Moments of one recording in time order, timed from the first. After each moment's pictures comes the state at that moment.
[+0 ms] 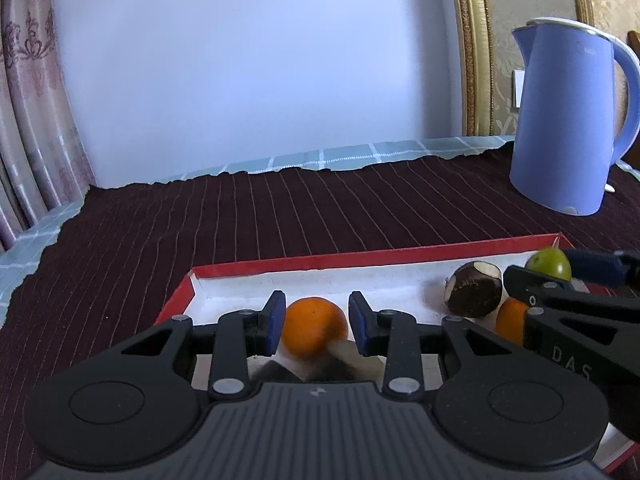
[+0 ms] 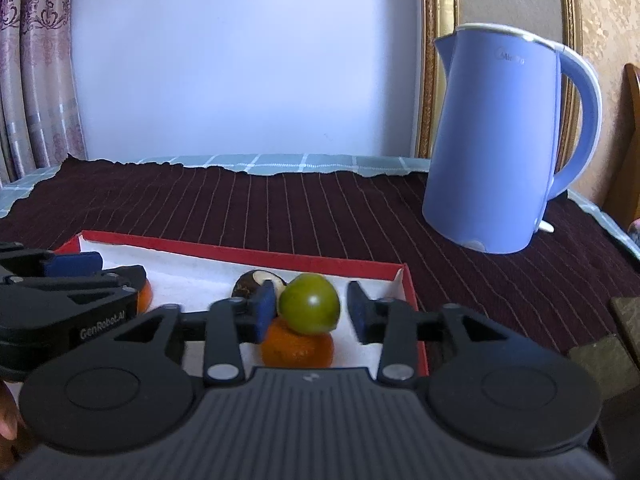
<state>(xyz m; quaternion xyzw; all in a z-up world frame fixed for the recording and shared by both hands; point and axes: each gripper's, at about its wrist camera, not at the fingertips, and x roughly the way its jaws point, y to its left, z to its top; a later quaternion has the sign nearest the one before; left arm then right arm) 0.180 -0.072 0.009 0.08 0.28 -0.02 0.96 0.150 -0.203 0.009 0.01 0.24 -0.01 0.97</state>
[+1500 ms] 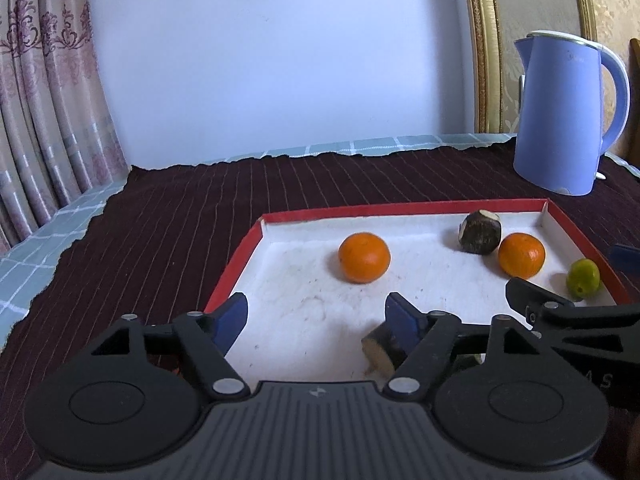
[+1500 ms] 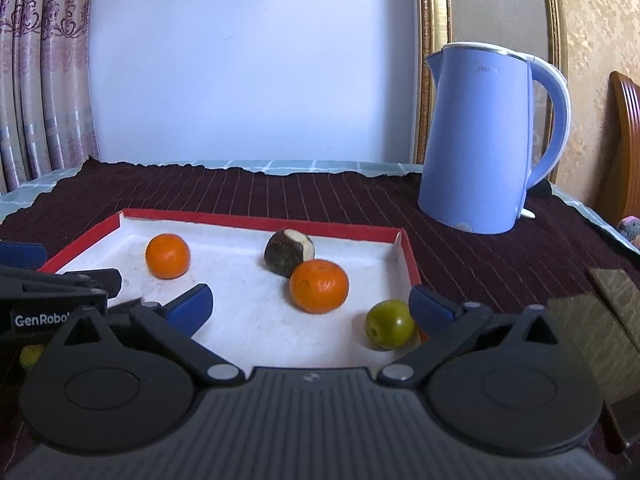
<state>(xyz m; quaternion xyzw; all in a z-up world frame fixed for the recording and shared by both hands) 0.102 -0.032 0.013 0.07 0.27 0.00 0.96 0.082 -0.190 0.000 0.01 0.21 0.00 0.98</state>
